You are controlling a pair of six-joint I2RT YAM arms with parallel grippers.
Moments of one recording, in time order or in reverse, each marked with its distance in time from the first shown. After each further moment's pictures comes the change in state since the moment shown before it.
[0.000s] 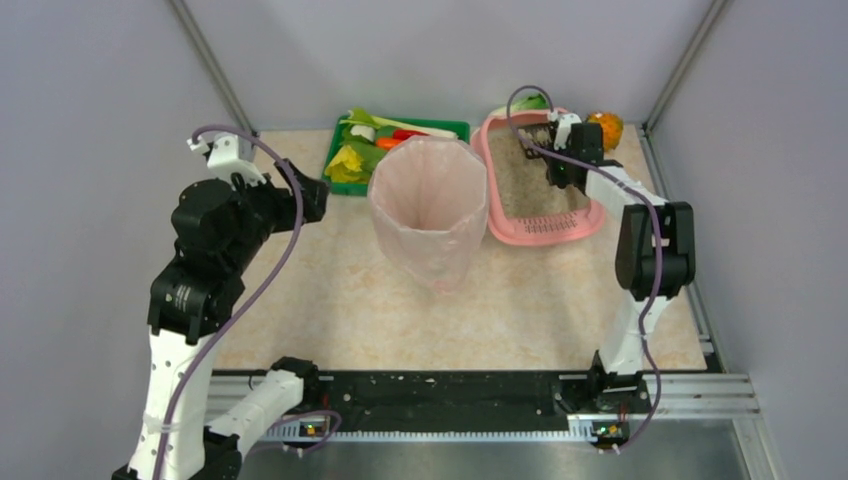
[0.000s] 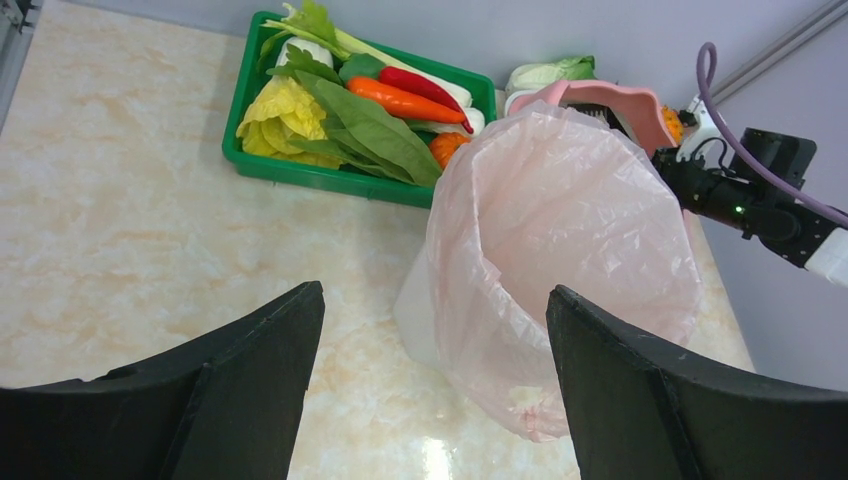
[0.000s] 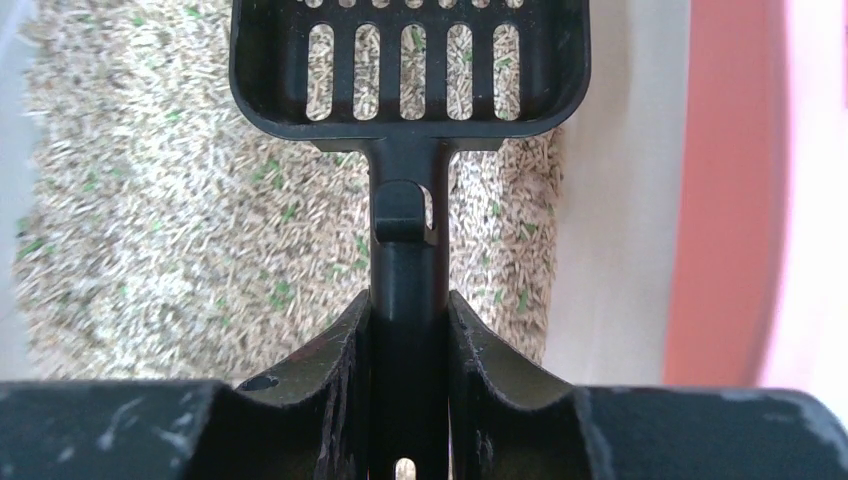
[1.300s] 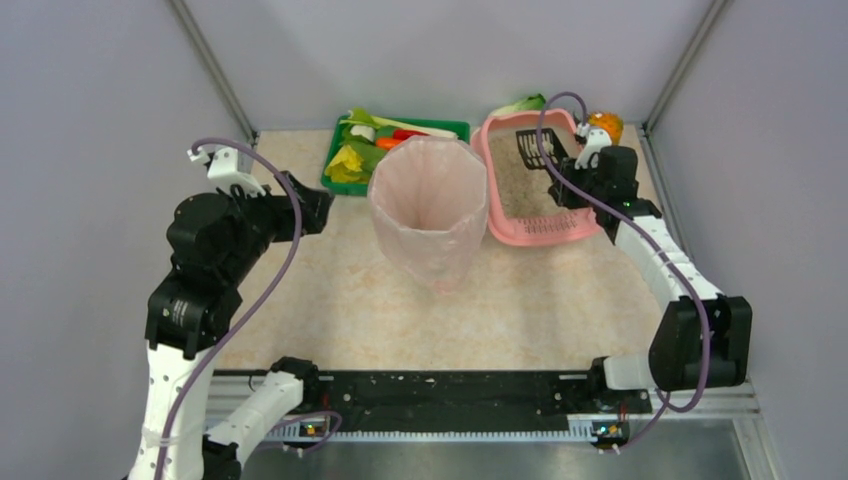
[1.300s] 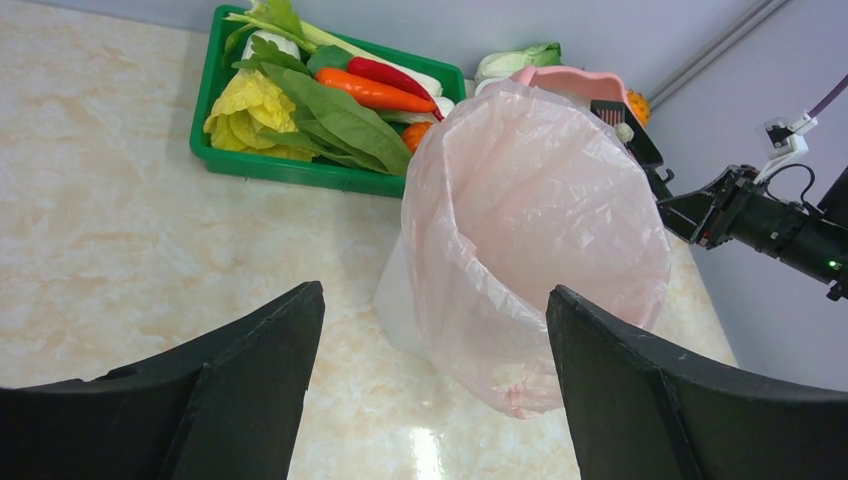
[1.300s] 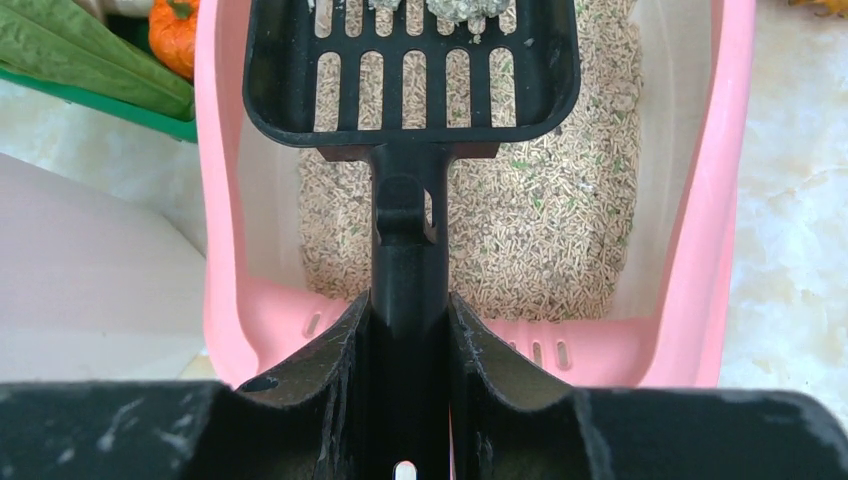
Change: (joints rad) left arm 0.000 -0.058 -0.045 0.009 0.065 -0.004; right arm 0.003 -0.606 -0.417 -0.009 -0.162 0.183
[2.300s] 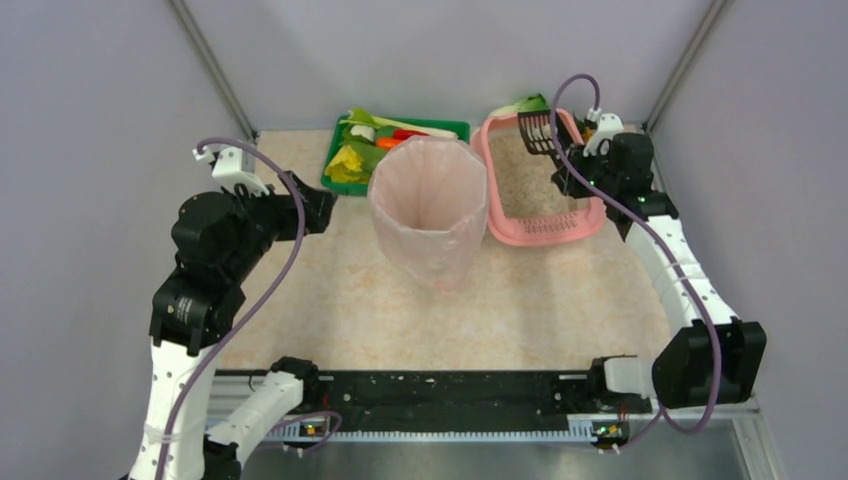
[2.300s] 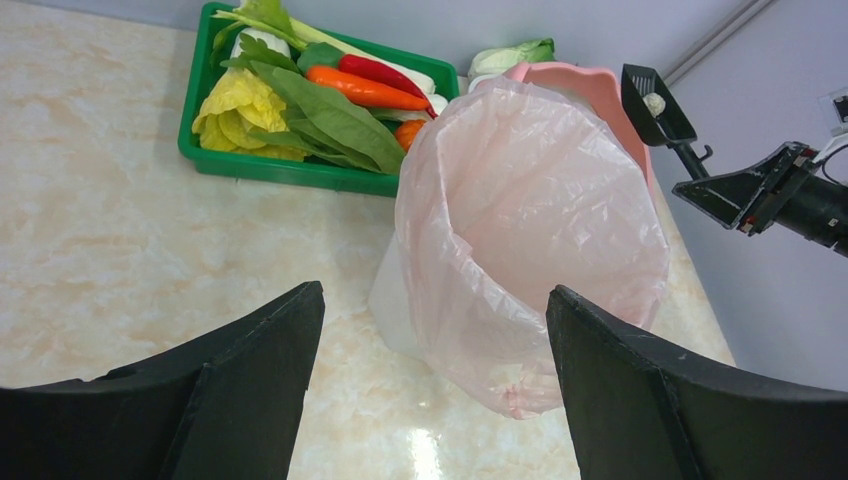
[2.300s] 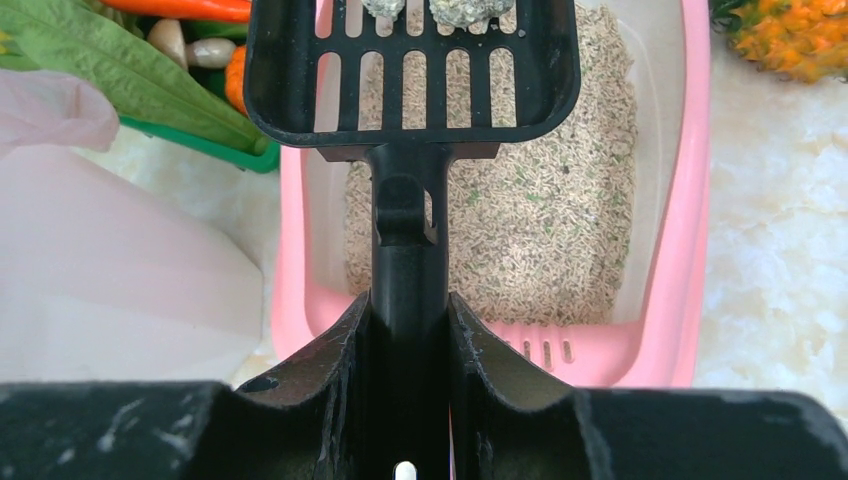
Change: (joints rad) left arm 0.000 0.000 -0.027 0.028 0.018 -0.001; right arm 0.006 -0.082 0.116 -0.128 -0.025 0.026
